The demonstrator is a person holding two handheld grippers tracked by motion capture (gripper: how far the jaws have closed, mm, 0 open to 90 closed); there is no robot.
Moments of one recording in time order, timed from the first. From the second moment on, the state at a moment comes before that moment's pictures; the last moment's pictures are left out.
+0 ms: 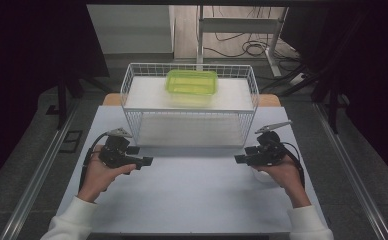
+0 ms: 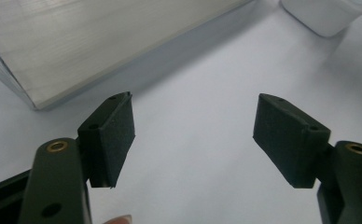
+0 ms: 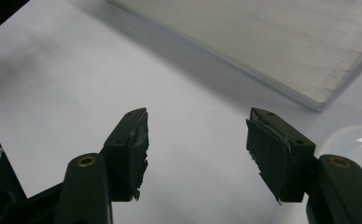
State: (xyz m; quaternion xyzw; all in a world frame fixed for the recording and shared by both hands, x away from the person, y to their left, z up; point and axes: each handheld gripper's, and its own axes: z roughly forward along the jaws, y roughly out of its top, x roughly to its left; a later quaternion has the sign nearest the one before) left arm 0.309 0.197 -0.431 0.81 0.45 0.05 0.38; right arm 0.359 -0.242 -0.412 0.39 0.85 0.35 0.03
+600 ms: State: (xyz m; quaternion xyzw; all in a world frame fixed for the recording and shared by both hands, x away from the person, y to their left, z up) left arm 0.310 0.204 -0.434 0.80 0.46 0.06 0.37; right arm 0.383 -0.305 -0.418 0.47 0.82 0.31 0.09
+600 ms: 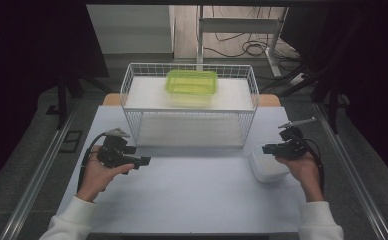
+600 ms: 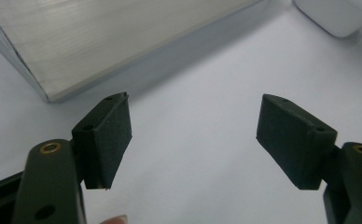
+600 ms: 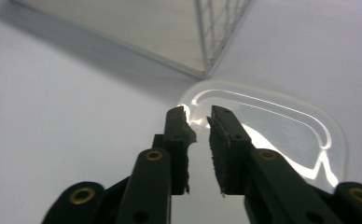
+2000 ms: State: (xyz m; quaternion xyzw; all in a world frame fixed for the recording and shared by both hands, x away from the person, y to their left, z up) left arm 0.311 0.209 -0.439 0.81 0.46 0.05 0.37; right arm 0.392 -0.352 -0.447 0.53 0.81 0.24 0.10
